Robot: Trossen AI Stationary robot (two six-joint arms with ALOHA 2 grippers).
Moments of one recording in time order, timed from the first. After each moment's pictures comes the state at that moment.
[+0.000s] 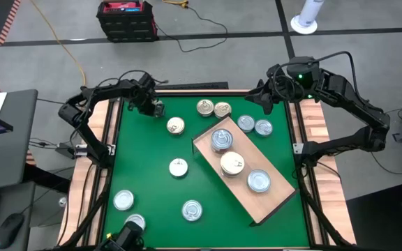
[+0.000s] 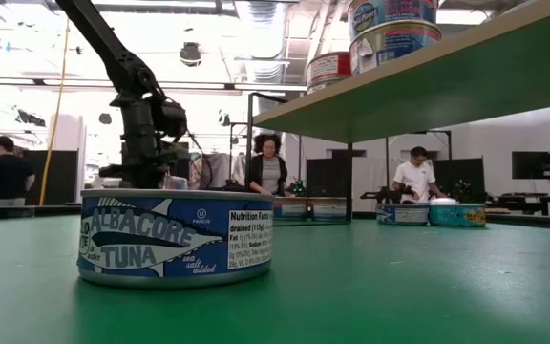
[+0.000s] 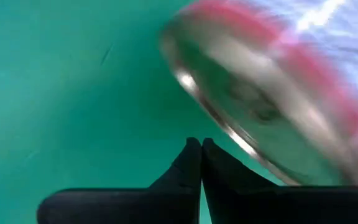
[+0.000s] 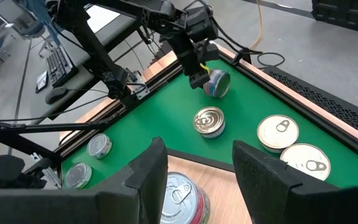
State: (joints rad) left arm 0.97 1.67 1.04 -0.70 0.13 -0.30; right arm -0.39 1.15 1.57 -0.87 -0.13 0.39
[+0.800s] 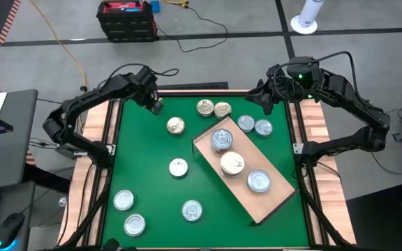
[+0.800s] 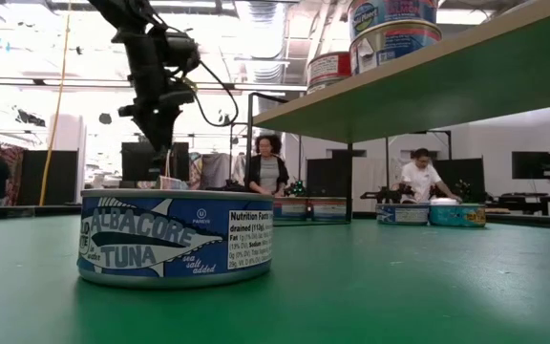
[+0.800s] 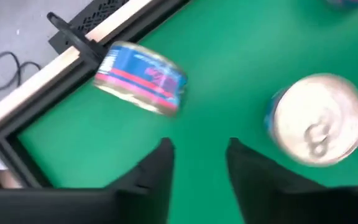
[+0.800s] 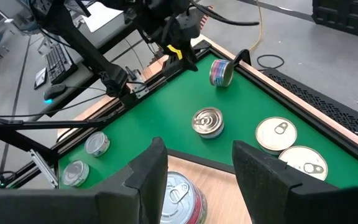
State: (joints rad) left arm 0.77 1.43 1.22 -0.91 -0.13 -0.16; right arm -0.39 1.15 1.57 -0.87 -0.13 0.37
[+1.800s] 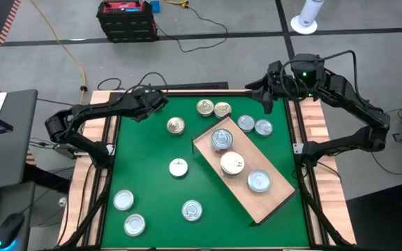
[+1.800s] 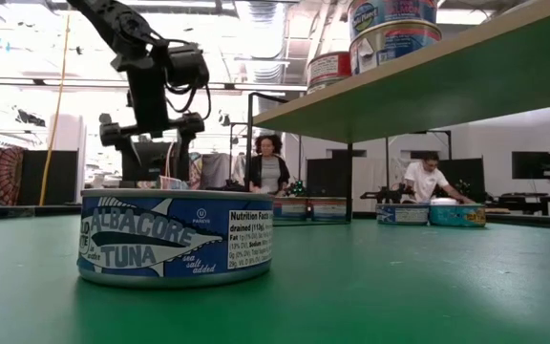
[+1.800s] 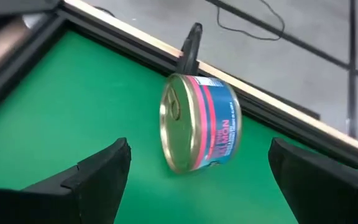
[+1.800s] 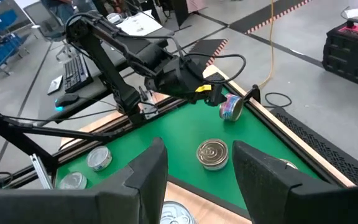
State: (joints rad) left arm 0.57 1.44 0.95 -0.55 -0.70 -1.32; right arm -0.39 1.16 1.57 -0.75 -0.16 0.25
